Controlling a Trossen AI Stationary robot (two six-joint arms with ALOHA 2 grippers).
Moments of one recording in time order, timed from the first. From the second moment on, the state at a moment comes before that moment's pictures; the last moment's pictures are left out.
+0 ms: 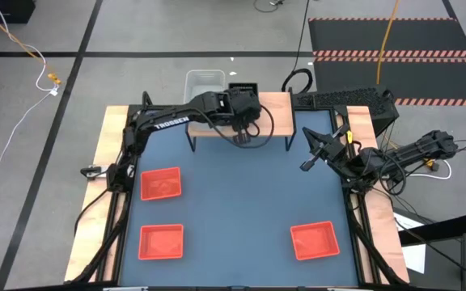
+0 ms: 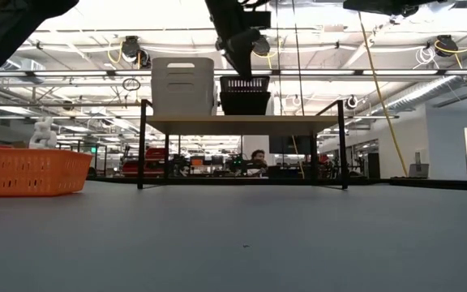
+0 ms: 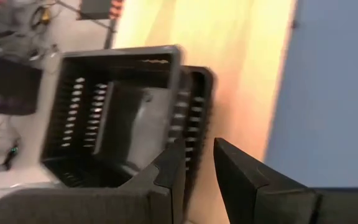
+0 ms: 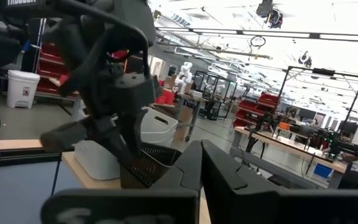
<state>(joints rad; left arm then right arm) 0.25 2.10 2.26 -1.15 -0.36 0.22 0.30 0.73 0.40 0.73 1.02 -0.61</state>
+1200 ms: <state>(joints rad) 0.24 2.08 2.14 -1.00 -0.52 0.12 0.30 0.73 0.40 0.73 1.02 -0.62</state>
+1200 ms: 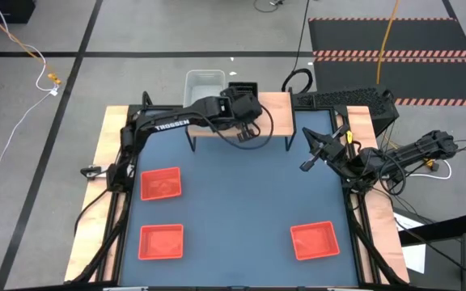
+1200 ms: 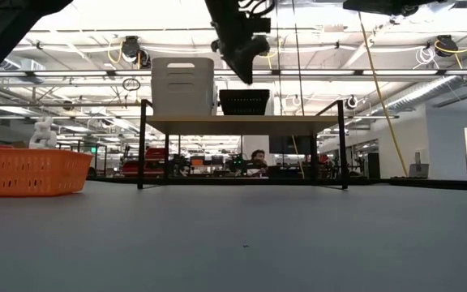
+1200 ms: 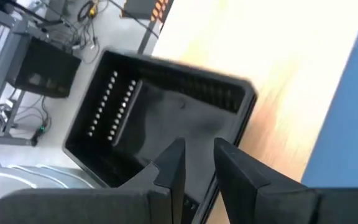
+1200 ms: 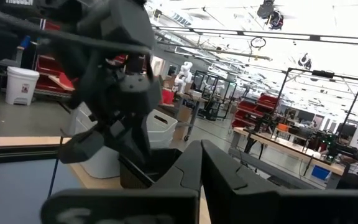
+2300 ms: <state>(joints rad) 0.00 1.77 1.48 -1.57 -0.22 -0.93 0.45 0.64 0.42 0.77 1.03 -0.60</state>
